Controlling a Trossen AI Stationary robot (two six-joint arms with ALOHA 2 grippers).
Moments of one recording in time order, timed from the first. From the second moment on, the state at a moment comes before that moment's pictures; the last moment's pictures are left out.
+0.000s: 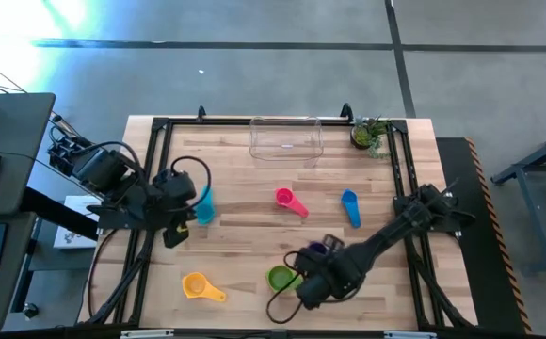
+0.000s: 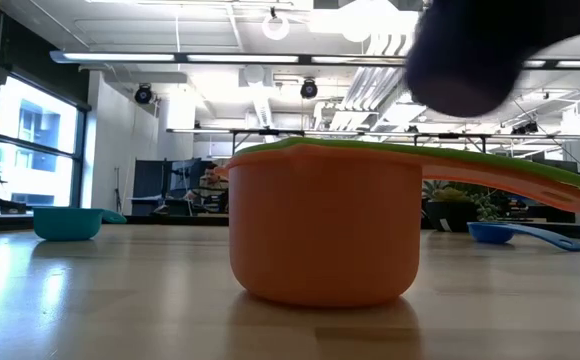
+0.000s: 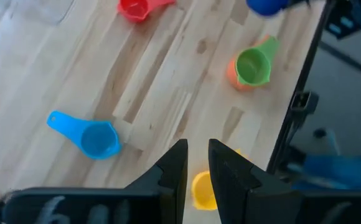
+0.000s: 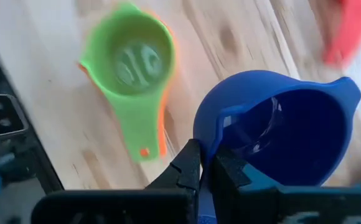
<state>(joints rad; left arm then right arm) -0.53 1.35 1.80 -1.57 -0.27 -0.94 0.60 1.99 1.83 -1.23 0.26 0.94</state>
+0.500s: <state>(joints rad) -0.42 1.35 1.80 -1.57 -0.27 -1.13 0.54 1.99 1.83 -0.97 0.18 0.33</state>
